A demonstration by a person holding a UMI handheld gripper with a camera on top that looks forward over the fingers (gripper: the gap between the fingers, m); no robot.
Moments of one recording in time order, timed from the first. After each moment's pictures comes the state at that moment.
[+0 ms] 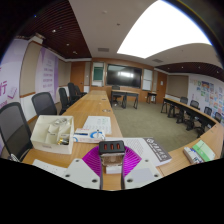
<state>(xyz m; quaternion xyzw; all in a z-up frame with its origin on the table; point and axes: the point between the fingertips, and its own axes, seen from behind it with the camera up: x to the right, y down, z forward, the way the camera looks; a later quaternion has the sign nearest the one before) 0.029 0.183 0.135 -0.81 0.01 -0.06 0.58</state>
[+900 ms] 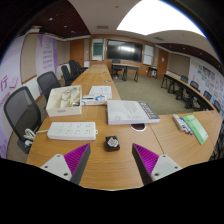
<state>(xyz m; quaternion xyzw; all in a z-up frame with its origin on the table) 0.014 -0.003 0.101 -0.89 0.02 -0.05 0.46</state>
